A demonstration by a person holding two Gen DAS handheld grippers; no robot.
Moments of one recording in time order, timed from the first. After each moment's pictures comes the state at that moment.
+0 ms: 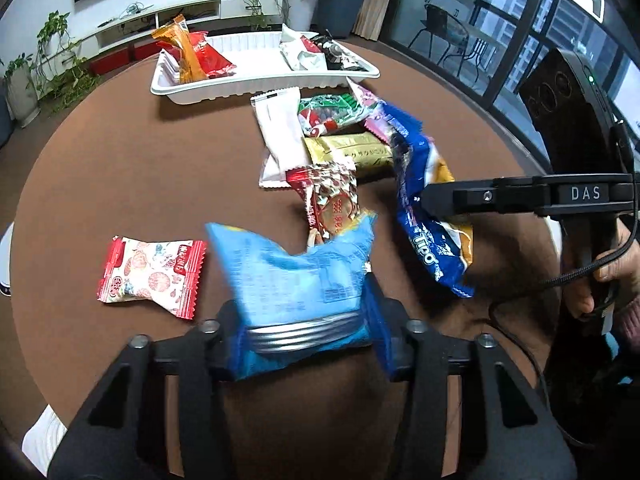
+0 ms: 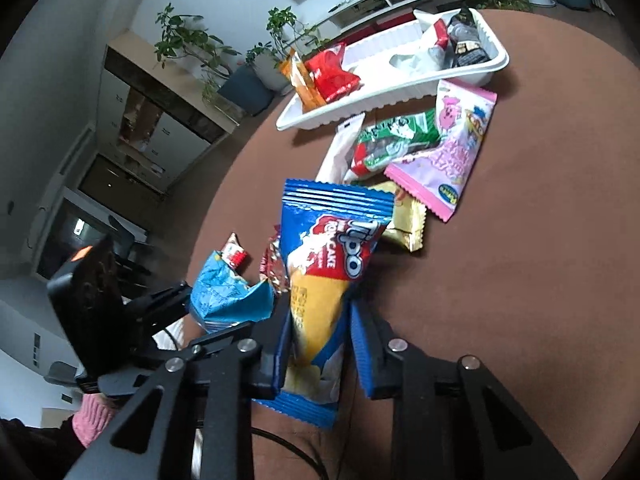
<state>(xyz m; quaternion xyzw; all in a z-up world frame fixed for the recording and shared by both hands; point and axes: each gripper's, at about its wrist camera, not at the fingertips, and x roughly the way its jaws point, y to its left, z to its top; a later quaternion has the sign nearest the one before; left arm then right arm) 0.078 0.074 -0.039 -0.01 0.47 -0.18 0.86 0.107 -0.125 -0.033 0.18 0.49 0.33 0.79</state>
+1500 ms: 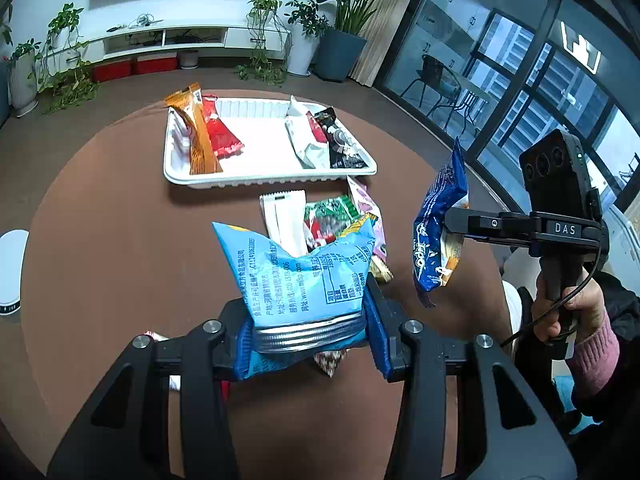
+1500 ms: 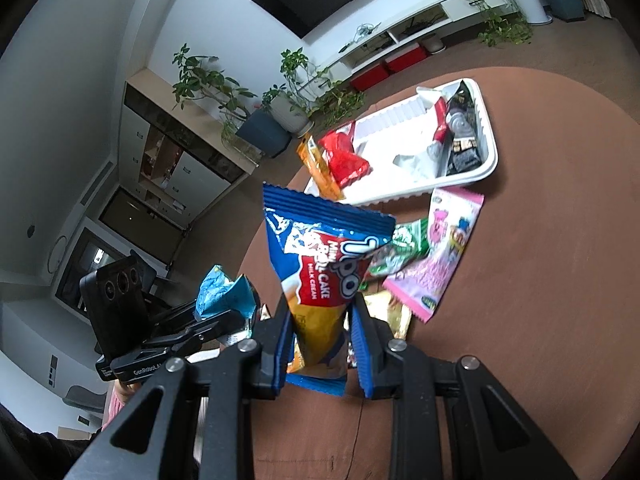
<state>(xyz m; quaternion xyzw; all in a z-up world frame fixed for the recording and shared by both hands) 0.117 0.097 0.027 -0.08 0.42 -0.19 0.89 0.135 -0.165 0.017 0.23 0.43 0.34 0.81</state>
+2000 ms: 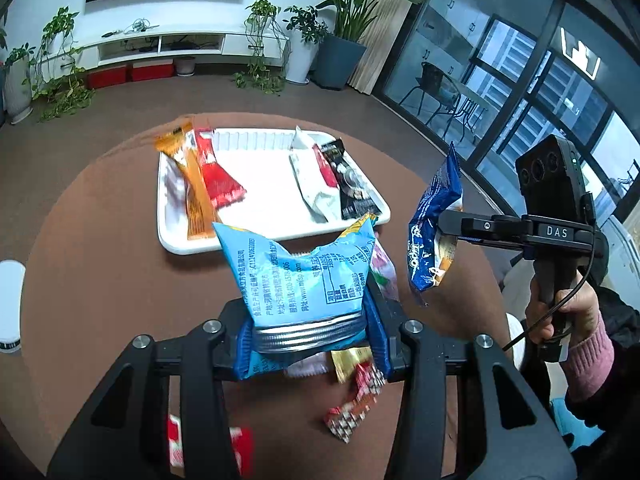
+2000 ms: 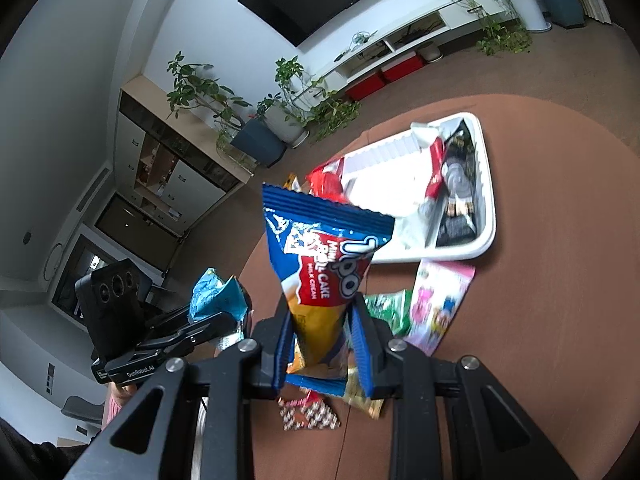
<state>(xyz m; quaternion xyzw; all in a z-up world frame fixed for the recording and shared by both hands) 0.189 0.101 0.046 -0.08 0.41 -0.19 0.89 0.195 -0.173 0.035 0.23 0.42 0.33 0.81</state>
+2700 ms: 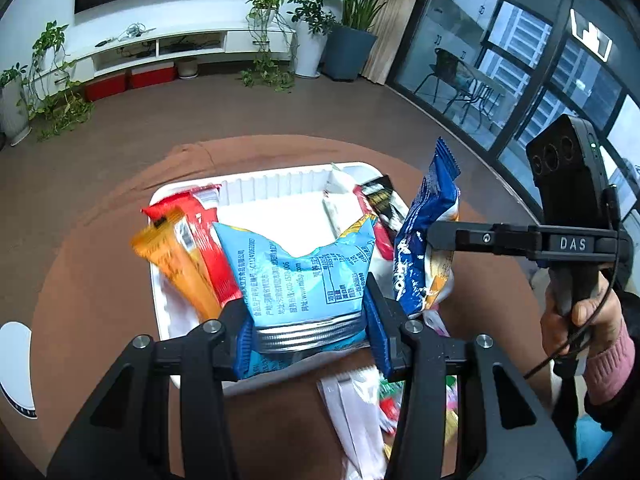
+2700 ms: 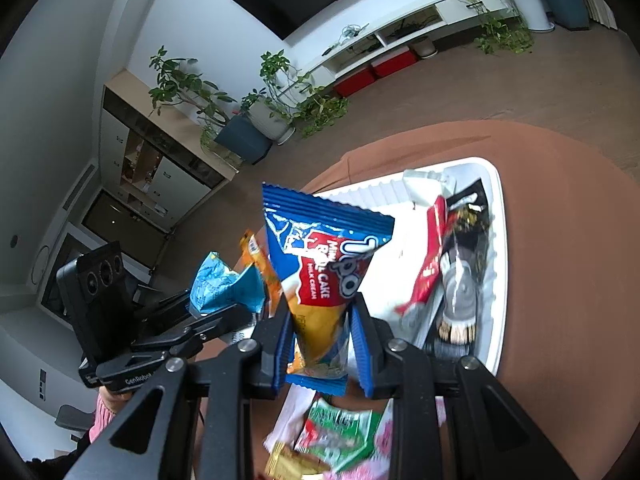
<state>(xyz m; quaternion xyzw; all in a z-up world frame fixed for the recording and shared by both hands) 0.320 0.093 0.041 -0.05 0.43 -0.18 0.89 0.307 -0.153 0.027 0.21 0.44 0.32 0.81</state>
